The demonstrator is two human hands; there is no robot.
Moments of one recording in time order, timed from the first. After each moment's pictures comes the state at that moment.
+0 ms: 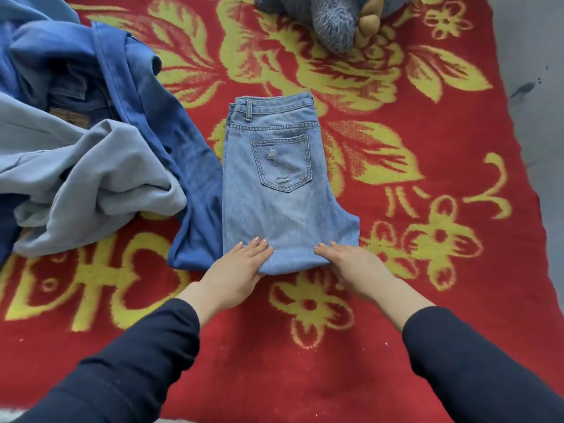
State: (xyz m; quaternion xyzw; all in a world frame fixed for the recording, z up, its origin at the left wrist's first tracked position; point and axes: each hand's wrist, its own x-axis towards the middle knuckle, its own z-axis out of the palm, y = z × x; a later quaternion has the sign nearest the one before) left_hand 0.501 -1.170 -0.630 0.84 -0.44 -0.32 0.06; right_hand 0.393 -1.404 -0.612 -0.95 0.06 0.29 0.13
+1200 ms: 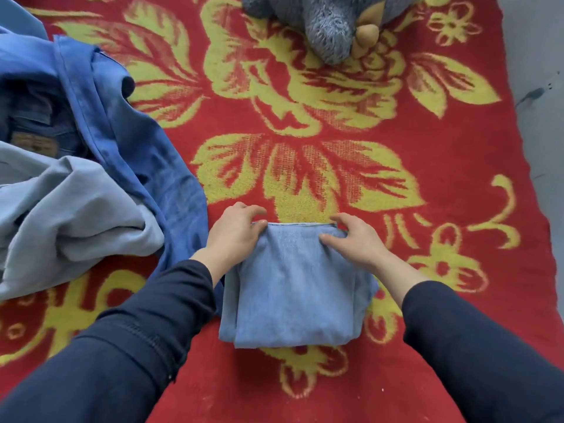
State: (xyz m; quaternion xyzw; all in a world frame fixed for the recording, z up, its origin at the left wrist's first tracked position) left_hand 0.607 -1.265 -0.627 0.91 -0.21 -0.27 0.22; right_hand 0.486 -1.474 -0.622 -0.86 0.32 0.21 0.34
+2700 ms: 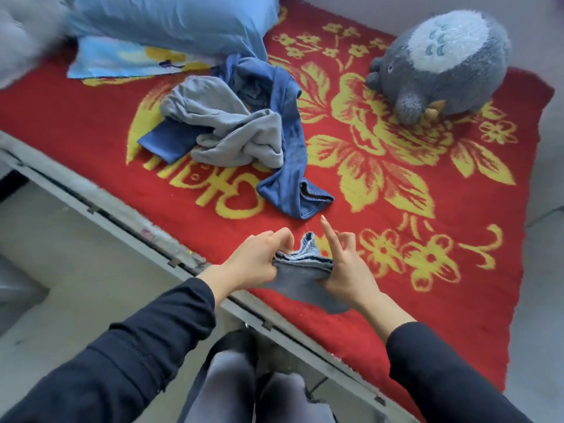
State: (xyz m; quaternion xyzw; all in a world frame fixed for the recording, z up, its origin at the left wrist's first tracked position) left_hand 0.276 -1.082 -0.408 0.90 -0.20 -0.21 0.32; right_hand 0.246 -1.300 -0.439 -0.97 -0.07 0.11 0.23
